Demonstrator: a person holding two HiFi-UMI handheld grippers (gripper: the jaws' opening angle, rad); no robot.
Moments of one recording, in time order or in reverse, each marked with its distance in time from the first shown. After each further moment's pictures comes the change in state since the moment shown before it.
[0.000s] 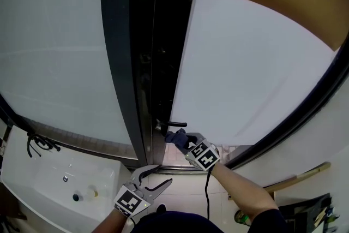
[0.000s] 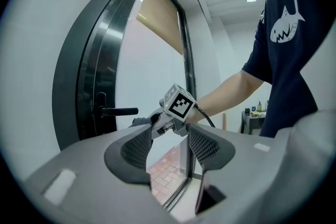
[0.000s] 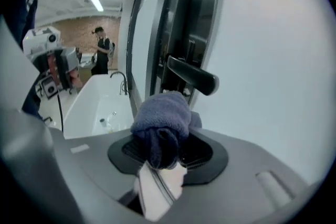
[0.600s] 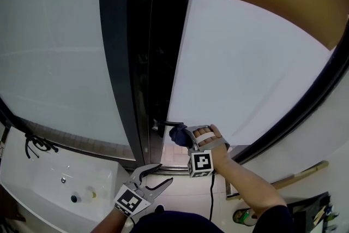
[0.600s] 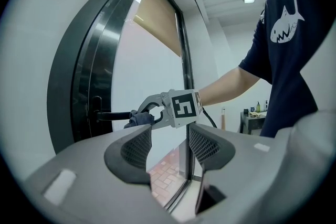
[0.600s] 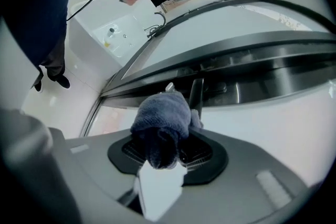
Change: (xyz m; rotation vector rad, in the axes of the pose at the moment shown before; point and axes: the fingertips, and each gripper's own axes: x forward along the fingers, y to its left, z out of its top) left arm 0.007 -0.007 0.009 0.012 -0.022 -0.019; right arm -0.035 -0.018 0.019 -1.070 0.251 -0.348
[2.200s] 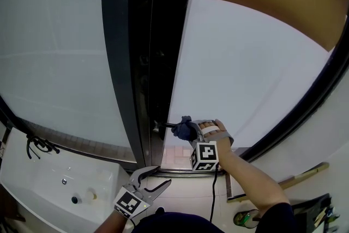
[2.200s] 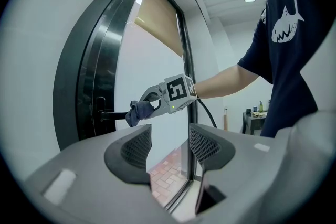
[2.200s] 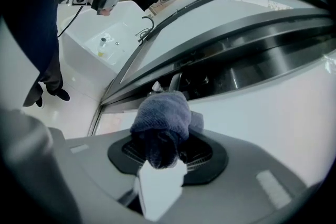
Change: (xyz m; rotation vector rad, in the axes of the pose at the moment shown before) left arm -0.009 -0.002 -0.001 -0.002 0.000 0.034; right arm -0.008 -0.034 -0.012 0.130 -0.017 0.035
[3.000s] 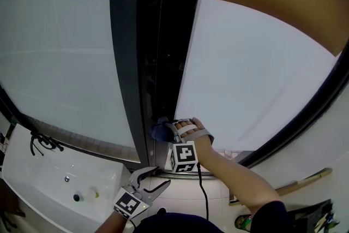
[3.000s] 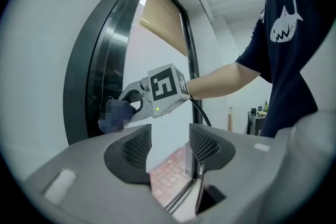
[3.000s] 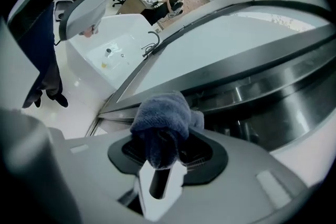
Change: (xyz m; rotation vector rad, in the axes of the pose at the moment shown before) left arm -0.011 0.013 0.001 -0.008 0.004 0.053; right arm 0.029 -0.003 0.107 -0.079 -0.163 0.037
